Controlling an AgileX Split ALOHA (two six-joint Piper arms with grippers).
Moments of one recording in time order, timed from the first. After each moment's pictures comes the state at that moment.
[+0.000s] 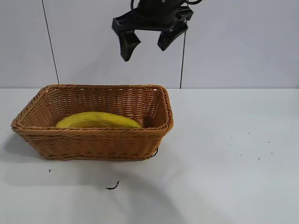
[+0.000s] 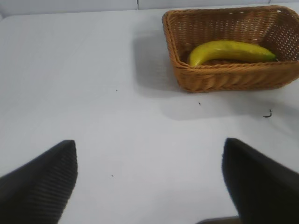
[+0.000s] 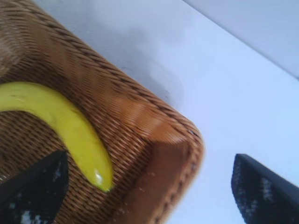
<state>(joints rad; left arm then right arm) -0.04 -0.01 -0.50 -0.02 1.07 0.03 0.26 2.12 -1.96 0.01 1.05 0.01</state>
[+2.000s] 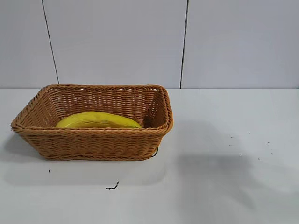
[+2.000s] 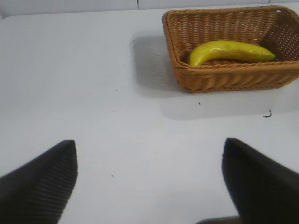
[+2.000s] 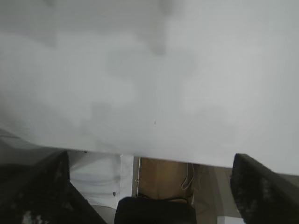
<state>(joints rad) -0.04 -0.01 -0.50 -0.02 1.07 0.03 -0.07 0.93 -0.52 0.07 1.07 -0.08</state>
